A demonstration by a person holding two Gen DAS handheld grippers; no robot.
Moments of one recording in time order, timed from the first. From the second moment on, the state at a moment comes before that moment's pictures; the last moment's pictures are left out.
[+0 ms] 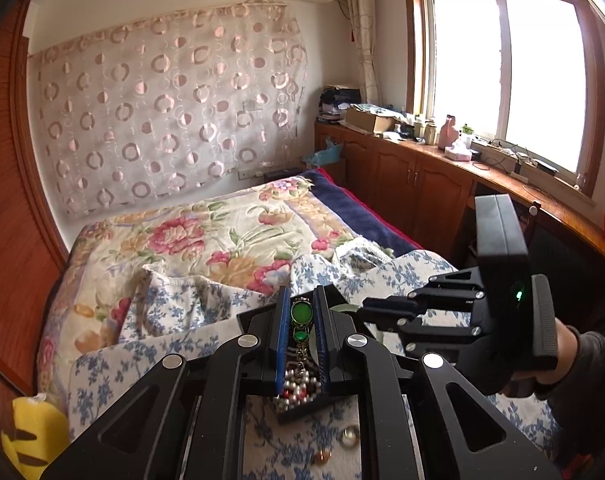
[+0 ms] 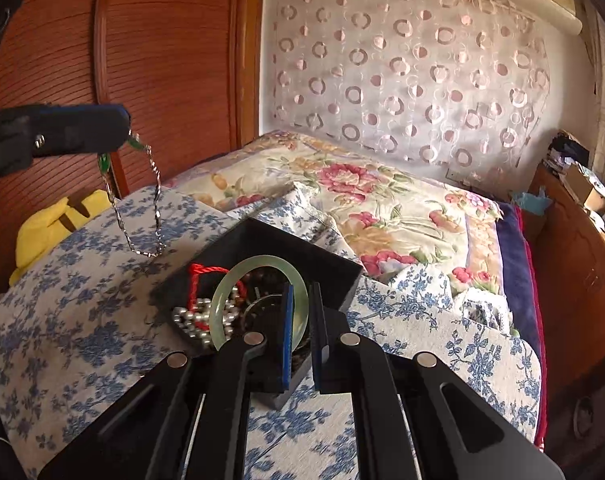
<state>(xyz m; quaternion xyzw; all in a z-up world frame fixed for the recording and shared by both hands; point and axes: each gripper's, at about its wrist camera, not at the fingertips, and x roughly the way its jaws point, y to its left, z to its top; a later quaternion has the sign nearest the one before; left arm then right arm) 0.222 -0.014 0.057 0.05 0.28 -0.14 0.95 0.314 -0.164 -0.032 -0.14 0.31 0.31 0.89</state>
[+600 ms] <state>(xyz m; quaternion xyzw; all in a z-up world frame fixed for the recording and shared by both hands) 0.285 -0.012 0.011 0.05 0.32 -0.14 0.94 0.321 -0.146 -0.058 -0.16 0.34 0.32 0.87</state>
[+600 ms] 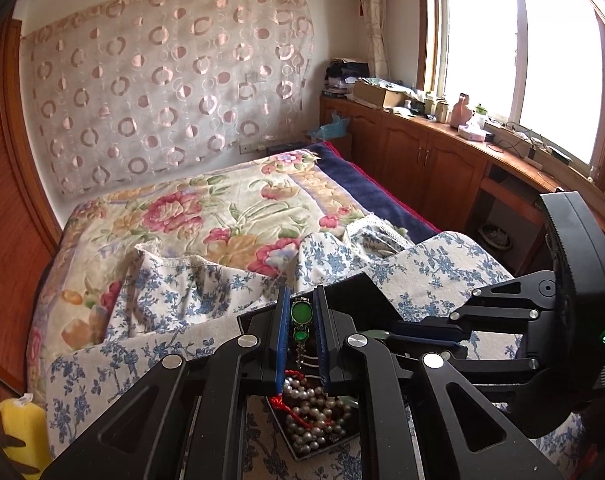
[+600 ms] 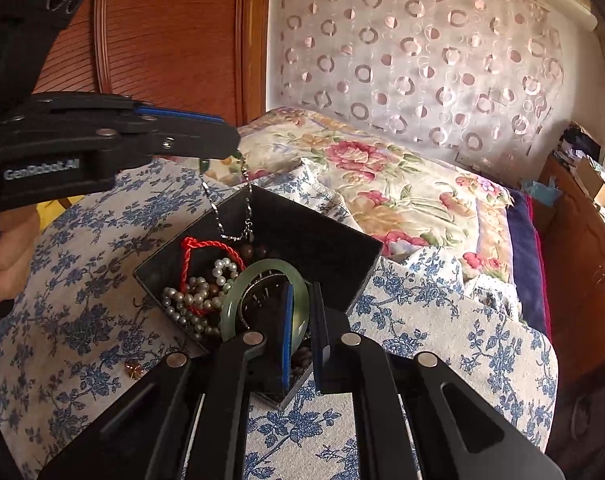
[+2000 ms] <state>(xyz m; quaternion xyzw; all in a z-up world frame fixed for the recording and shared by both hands) 0.196 0.026 -0.049 0.01 0.37 -0.13 0.92 0.241 -0.146 -0.069 -0.14 0.37 0.34 0.85</state>
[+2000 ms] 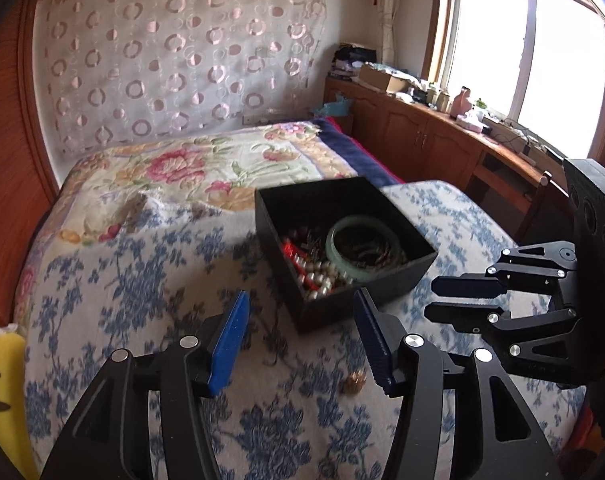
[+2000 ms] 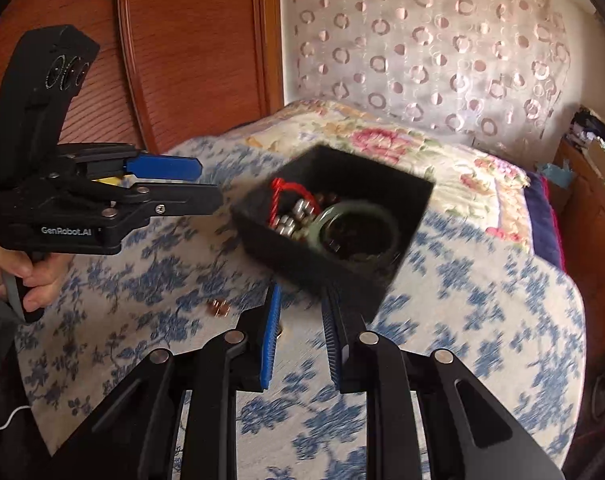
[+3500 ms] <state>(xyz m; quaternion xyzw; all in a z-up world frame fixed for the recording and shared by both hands) 0.184 -0.024 -0.092 0.04 0.43 -0.17 0.89 0.245 -0.155 -0.102 -0.16 0.40 0.34 0.84</state>
